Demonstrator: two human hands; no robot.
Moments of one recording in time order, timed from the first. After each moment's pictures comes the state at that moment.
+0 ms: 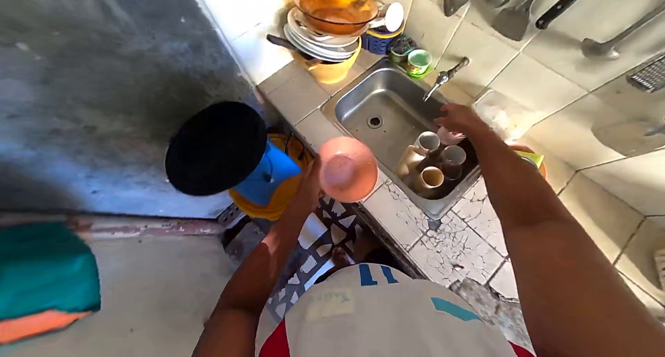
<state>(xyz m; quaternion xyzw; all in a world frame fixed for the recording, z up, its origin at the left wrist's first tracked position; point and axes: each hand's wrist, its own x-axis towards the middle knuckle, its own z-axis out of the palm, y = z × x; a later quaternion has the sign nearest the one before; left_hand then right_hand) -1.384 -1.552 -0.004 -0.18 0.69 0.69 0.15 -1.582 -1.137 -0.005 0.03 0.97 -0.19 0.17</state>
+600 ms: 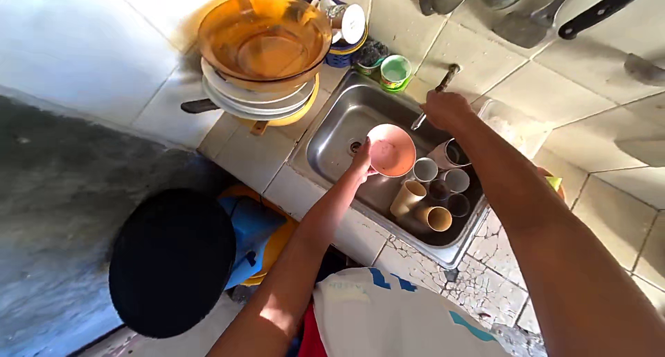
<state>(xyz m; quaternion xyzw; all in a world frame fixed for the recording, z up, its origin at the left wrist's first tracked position) -1.699 -1.364 -0.136 -0.19 0.58 0.69 0.39 -1.743 -1.143 -0.009 0.09 0.98 -0.03 0.20</state>
